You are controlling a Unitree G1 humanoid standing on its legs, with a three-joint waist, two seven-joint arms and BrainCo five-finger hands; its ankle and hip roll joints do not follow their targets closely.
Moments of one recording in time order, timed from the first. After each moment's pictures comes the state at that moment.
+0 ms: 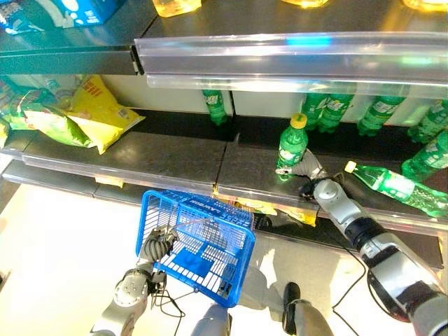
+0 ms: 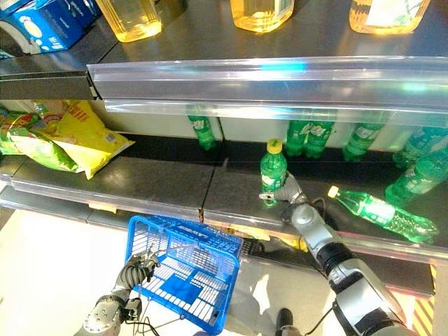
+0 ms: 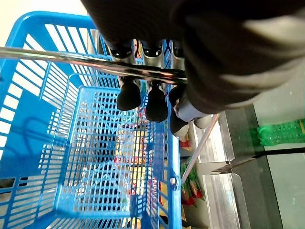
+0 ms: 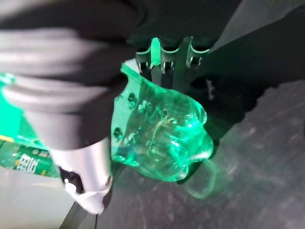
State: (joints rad) left arm -0.04 0.48 -0.26 0.26 -0.38 -0.12 0.16; right arm -0.86 -0.51 0.45 0.79 0.11 -0.06 -0.20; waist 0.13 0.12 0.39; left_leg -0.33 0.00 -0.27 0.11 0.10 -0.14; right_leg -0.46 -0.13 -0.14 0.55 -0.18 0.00
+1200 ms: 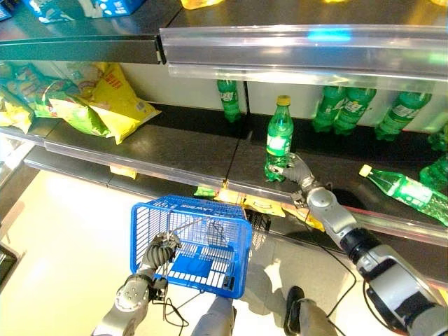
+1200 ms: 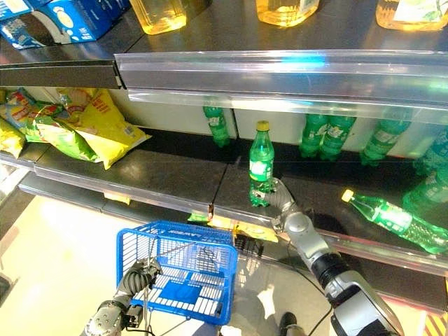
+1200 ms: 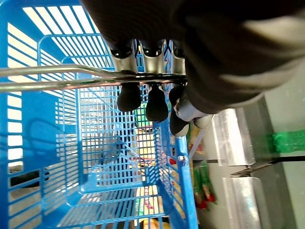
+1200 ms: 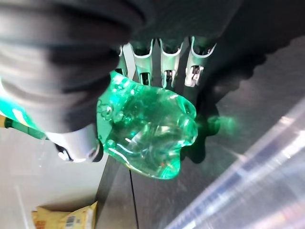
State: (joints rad) left arm -0.05 0.49 -0.30 0.33 -0.37 -0.12 0.14; right arm -0.71 -0.49 0.44 0.56 0.27 -0.04 -0.15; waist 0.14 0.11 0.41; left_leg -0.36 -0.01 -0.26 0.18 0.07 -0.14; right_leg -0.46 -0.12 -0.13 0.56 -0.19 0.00
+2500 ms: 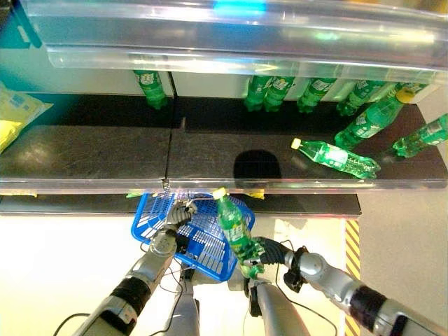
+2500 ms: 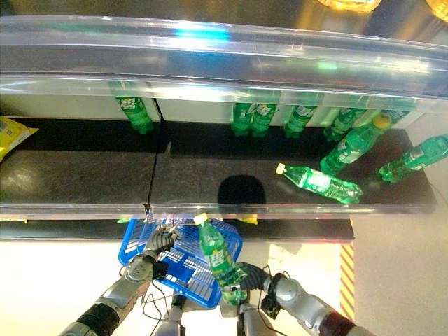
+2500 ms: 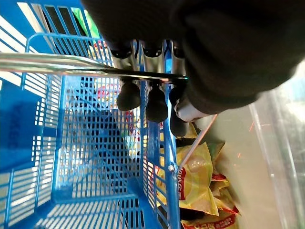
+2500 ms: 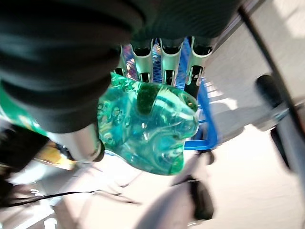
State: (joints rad) left arm -0.48 0.38 -0.43 0.62 -0.23 -0.05 0.26; right arm -0.52 -0.35 0.82 0.72 0.16 0.01 0.15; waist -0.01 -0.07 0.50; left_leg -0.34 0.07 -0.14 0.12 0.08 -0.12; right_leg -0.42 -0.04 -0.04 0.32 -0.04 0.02
